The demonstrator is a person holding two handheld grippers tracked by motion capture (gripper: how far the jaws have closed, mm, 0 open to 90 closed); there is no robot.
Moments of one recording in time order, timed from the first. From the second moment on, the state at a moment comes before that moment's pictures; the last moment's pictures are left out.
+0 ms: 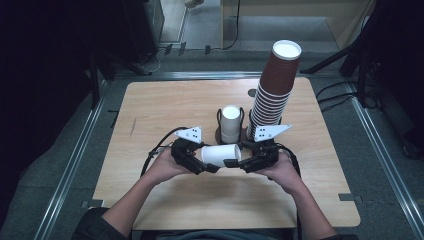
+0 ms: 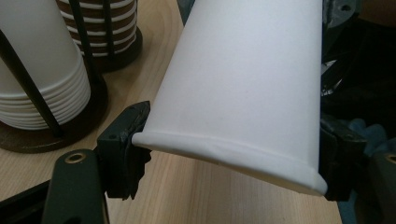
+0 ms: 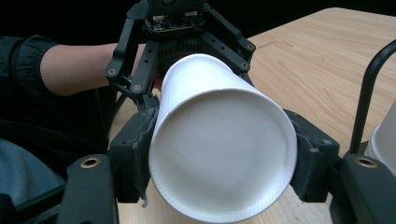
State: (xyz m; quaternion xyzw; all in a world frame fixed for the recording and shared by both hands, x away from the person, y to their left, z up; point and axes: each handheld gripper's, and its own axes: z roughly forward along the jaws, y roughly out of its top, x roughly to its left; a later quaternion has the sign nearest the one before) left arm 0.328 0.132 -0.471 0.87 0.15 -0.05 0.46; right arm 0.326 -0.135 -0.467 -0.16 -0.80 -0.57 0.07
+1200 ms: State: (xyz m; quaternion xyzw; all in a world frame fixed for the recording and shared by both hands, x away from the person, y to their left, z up) left arm 0.337 0.152 -0.469 0.92 0.17 -0.04 0.34; right arm 0.321 -0.131 -0.477 -0.15 -0.88 -0.45 -0.01
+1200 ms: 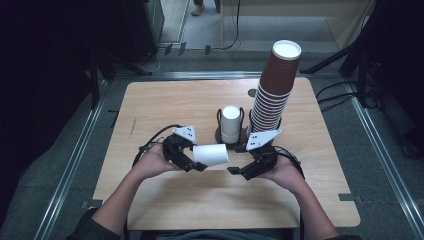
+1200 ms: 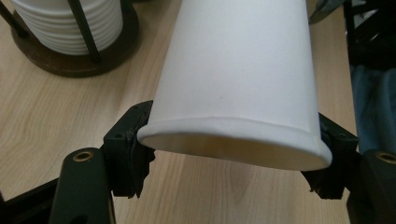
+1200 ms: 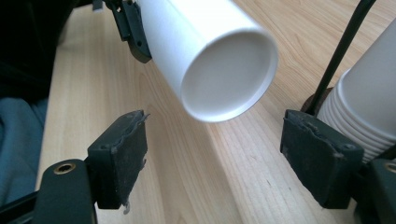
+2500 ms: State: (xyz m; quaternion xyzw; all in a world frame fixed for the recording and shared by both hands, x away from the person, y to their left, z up) left arm 0.328 0.114 -0.483 0.96 0.13 -0.09 0.24; right arm 0.309 -0.083 -0.499 -0.03 -0.94 -0.35 -0.03
